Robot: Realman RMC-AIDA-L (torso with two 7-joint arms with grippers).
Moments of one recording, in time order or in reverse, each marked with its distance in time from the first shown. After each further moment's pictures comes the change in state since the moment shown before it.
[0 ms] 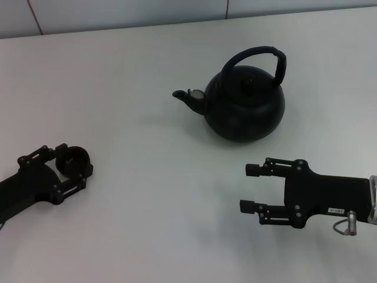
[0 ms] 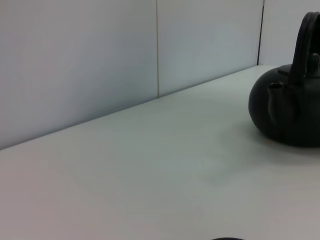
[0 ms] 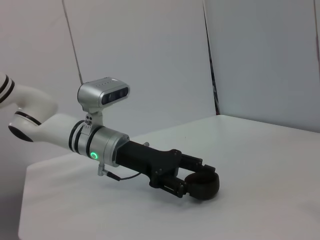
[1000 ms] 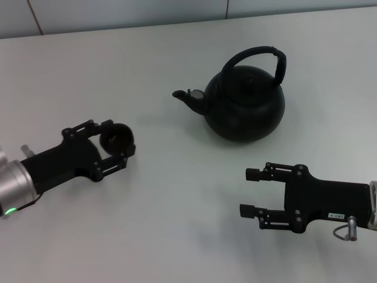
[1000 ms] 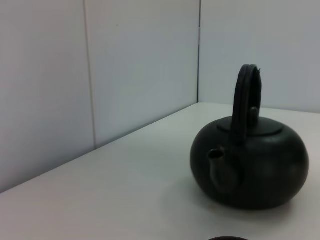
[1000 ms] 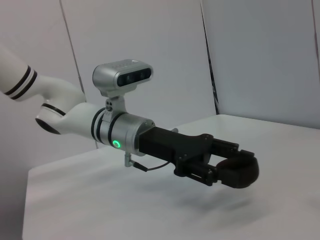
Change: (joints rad) left arm -0.135 -0.001 0.041 -0.071 0.004 0.043 -0.002; right arm -0.014 0.002 0.000 0.013 0.001 0.000 0.000
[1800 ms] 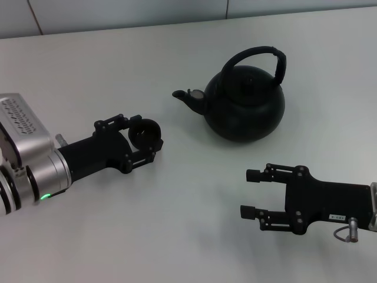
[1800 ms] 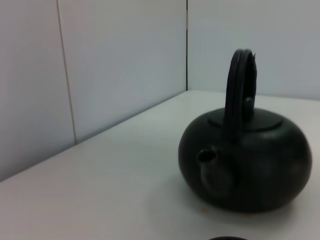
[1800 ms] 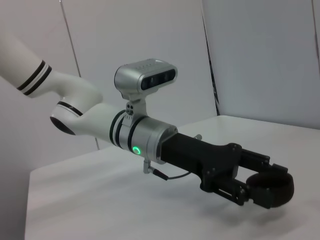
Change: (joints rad) left arm -0.115 -0.005 0.002 -0.138 -0.006 -0.145 0.053; right arm -0.004 0.000 0.000 0.001 0.001 -0.007 -0.001
